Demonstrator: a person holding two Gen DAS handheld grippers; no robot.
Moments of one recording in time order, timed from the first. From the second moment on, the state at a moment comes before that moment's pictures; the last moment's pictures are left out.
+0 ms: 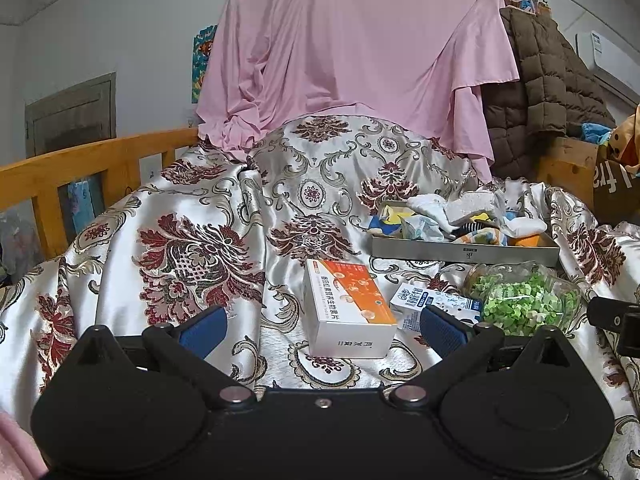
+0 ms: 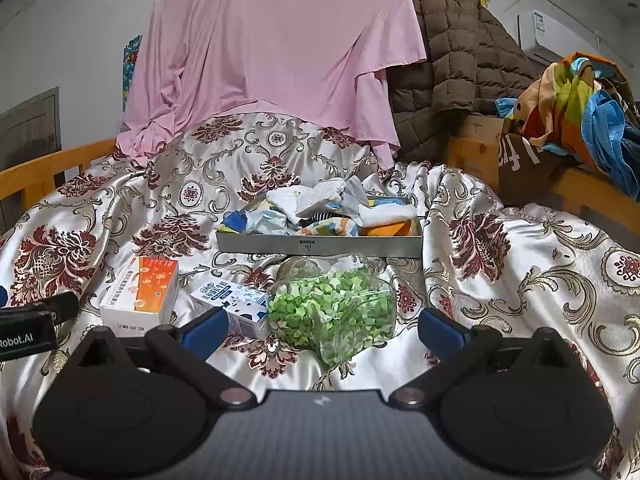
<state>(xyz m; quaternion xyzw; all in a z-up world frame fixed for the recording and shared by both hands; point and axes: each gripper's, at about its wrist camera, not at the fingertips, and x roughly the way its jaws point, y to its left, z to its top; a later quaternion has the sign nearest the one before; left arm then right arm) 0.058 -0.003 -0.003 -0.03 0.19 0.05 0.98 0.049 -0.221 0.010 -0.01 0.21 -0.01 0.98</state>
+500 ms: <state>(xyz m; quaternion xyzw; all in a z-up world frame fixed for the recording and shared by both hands) 0.059 -0.001 -0.005 -0.02 0.20 0.05 0.98 0.053 -0.222 0.005 0.00 0.22 0.00 0.98</state>
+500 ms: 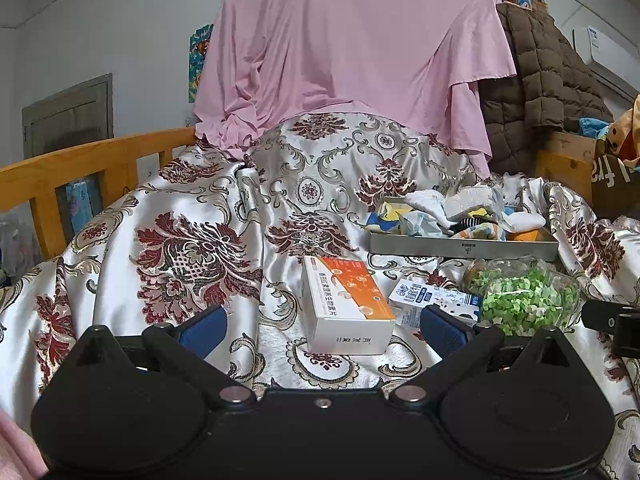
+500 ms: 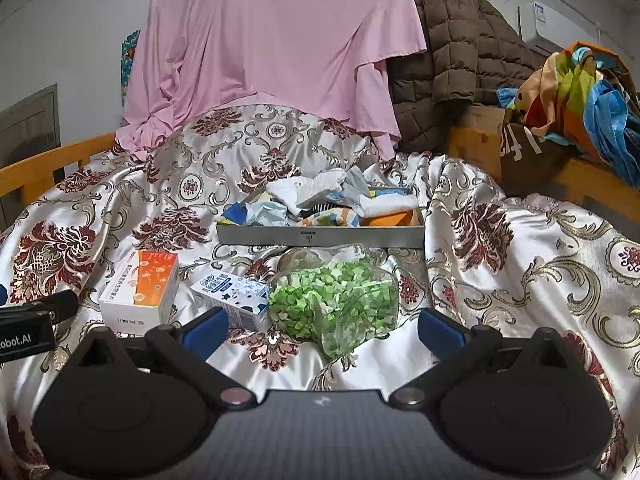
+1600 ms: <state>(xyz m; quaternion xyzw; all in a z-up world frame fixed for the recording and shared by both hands) 0.060 -0.002 -0.005 -0.02 0.20 0.05 0.98 0.054 -0.221 0.004 -0.01 0.23 0.00 0.97</state>
